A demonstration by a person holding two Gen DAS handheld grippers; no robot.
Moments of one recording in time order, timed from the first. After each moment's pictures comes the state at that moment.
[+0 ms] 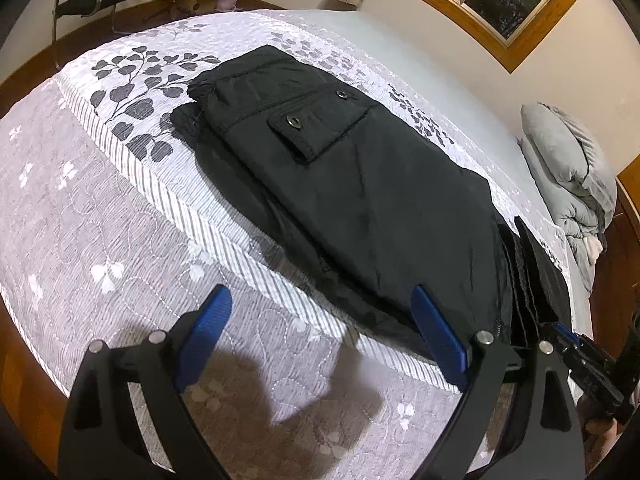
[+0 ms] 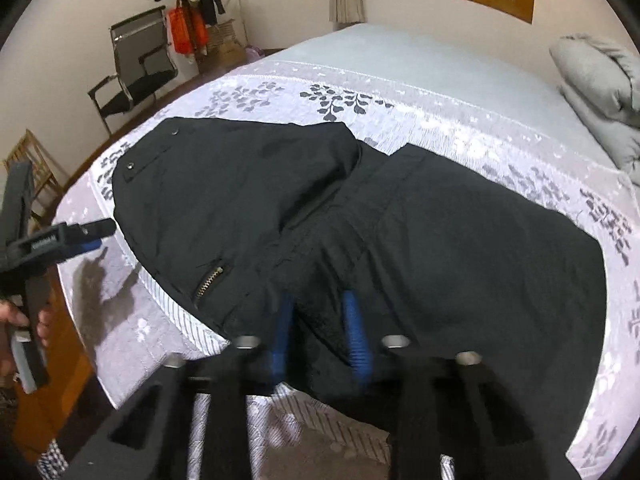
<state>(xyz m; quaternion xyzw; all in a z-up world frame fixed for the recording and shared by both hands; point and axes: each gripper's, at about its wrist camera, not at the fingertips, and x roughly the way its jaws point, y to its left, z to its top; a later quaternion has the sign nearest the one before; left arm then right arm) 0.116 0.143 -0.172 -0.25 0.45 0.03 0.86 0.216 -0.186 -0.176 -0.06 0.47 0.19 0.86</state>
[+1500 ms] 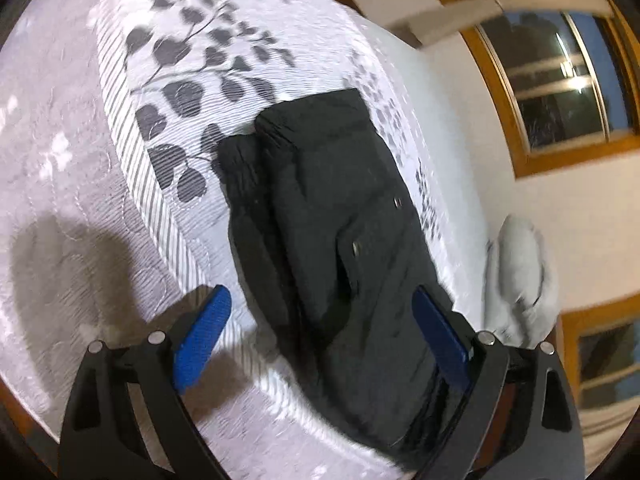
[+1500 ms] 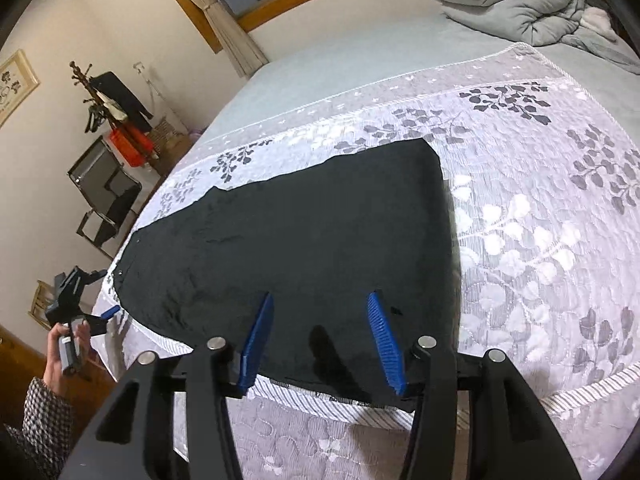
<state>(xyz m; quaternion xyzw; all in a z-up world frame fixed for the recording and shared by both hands) 0.155 0.234 -0.191 -0.51 0.41 0.04 0.75 0.174 -0.388 -0.164 0.18 0.44 0.12 0.87</state>
